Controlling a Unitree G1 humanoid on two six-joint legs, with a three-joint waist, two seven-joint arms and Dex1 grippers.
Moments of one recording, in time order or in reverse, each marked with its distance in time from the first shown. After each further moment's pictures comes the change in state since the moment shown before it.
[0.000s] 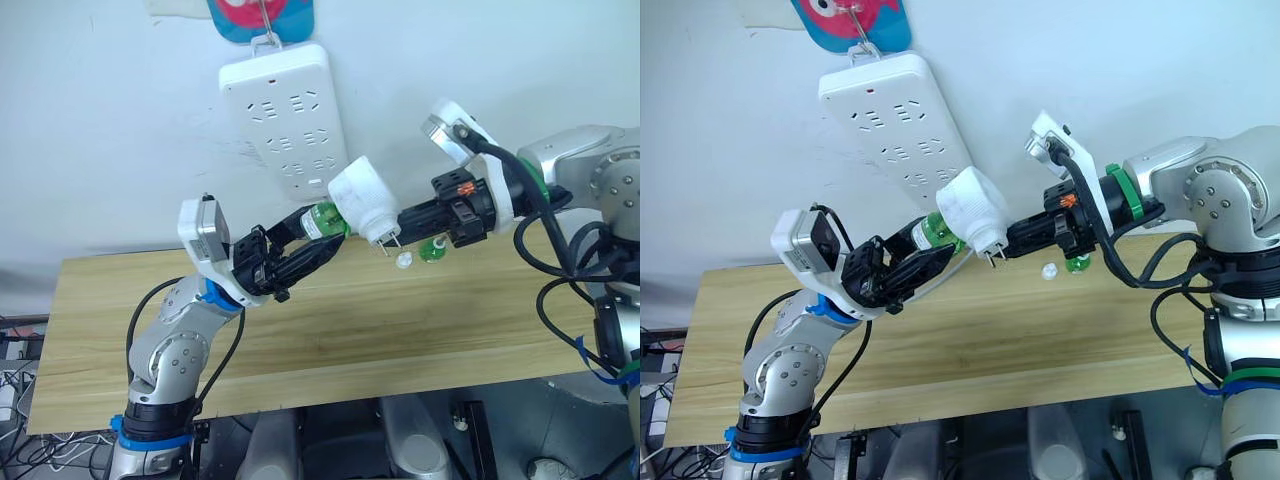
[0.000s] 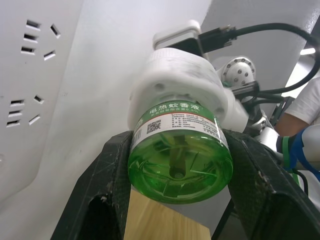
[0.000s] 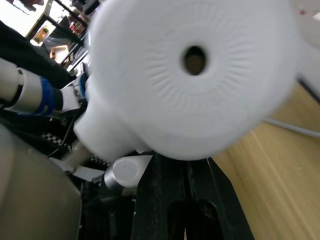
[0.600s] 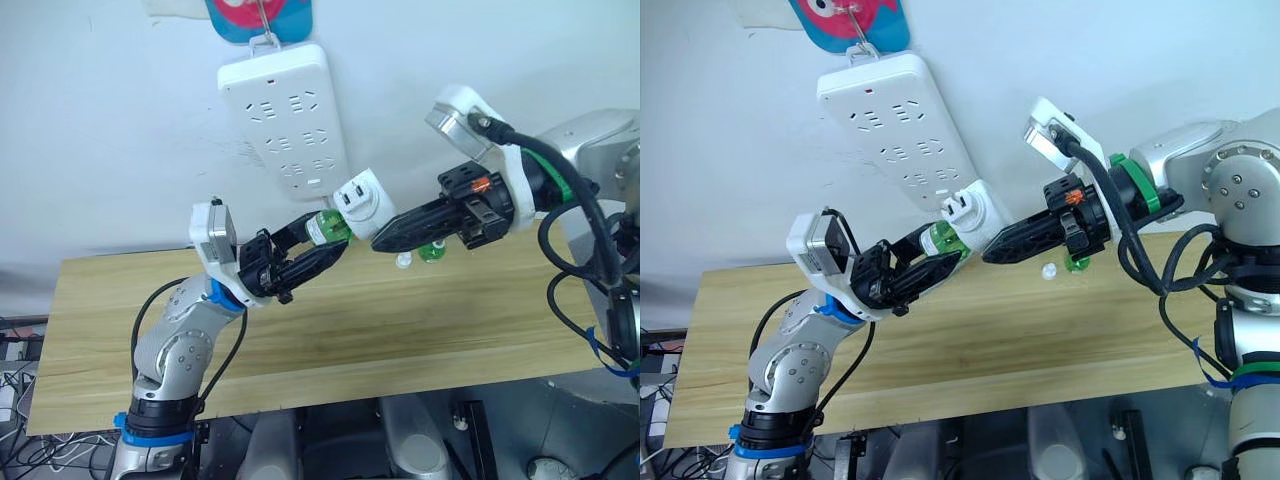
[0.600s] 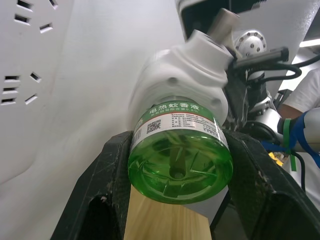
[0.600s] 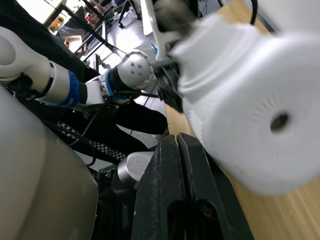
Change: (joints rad) left arm -0.007 -0.004 -0.020 0.036 0.037 -0.013 -0.033; right arm -0.090 -0.034 -0.002 -0.007 0.082 0.014 0.017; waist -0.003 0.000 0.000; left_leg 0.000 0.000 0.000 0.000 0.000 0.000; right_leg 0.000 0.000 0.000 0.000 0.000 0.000
